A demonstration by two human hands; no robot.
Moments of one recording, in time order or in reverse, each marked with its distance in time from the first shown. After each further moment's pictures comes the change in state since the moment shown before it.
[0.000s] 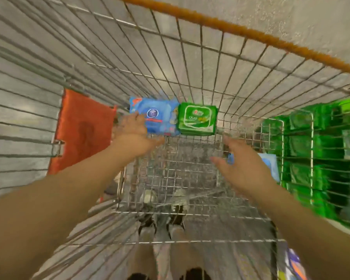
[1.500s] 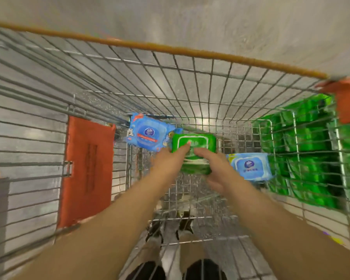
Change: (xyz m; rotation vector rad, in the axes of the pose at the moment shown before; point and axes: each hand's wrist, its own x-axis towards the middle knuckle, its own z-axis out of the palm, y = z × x) left_hand -0.079 0.100 -0.002 -0.929 -0.252 -0.335; right_hand 0.022 -0.034 0.034 1.564 -0.092 0.401
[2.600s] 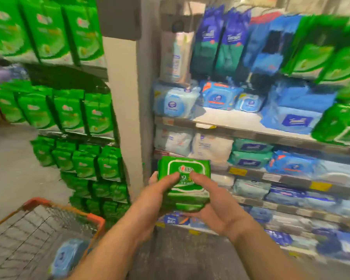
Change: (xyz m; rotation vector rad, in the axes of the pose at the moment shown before) left_hand -0.581 -0.070 0.181 0.479 -1.245 0.513; right_hand -0.649 0.133 -0.254 0.760 0.462 -0.838
